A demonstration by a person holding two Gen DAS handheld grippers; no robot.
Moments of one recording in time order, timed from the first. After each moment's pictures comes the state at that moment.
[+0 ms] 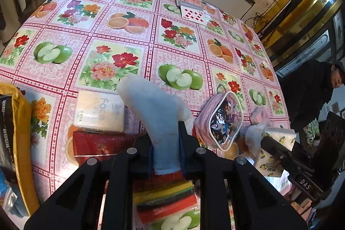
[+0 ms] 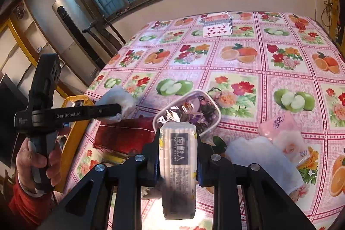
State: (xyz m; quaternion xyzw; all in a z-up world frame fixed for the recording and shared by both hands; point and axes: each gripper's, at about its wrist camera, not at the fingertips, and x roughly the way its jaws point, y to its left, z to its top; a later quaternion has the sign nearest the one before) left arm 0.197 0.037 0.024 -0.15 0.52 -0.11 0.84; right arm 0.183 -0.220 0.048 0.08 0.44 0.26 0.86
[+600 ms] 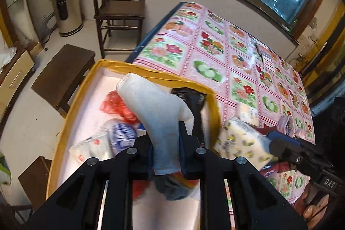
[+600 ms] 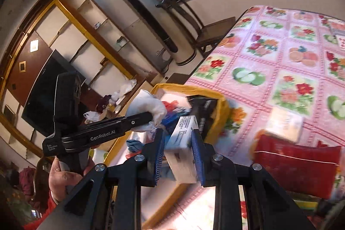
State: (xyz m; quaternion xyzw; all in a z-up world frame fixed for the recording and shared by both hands) left arm 0.091 0.276 0.049 -0.17 0.47 0.08 0.86; right arm 0.143 0.062 0.078 0.09 0.45 0.46 0.76
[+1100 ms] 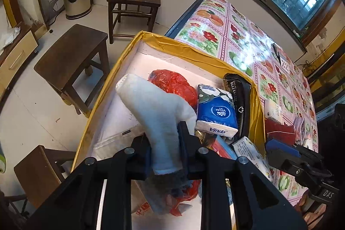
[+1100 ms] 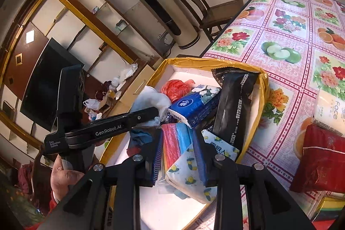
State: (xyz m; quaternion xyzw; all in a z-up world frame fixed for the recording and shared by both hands) left arm 0.078 0.322 0.002 -0.21 0.48 0.08 0.85; right arm 0.135 0.121 0.035 0.08 0.49 0.47 0.73
